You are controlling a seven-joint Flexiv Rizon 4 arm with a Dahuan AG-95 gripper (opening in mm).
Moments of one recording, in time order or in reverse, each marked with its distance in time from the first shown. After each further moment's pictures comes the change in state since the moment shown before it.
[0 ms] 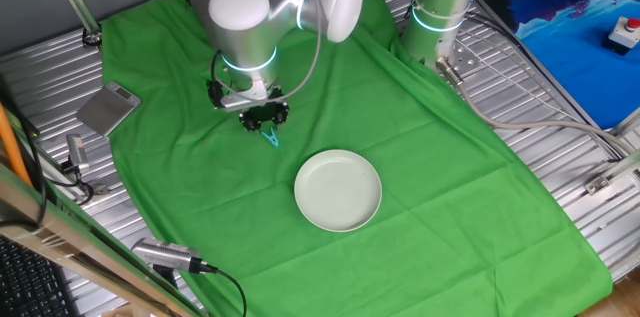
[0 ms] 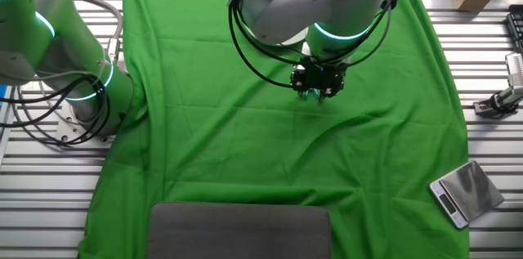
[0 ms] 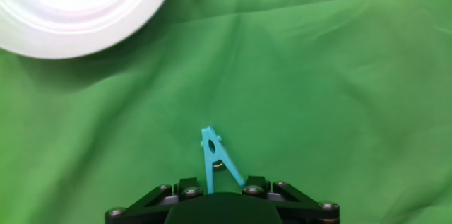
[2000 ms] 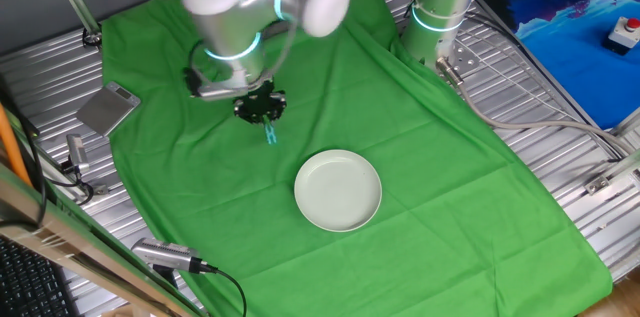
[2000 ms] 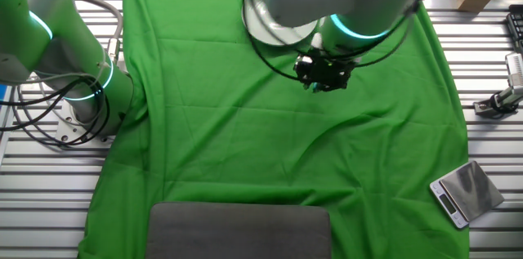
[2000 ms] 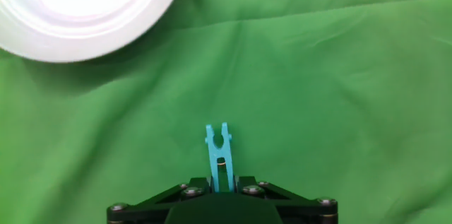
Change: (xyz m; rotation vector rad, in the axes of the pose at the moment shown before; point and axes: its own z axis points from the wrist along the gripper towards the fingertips) arm -0.005 0.003 -0.037 -0.155 -0.023 0.198
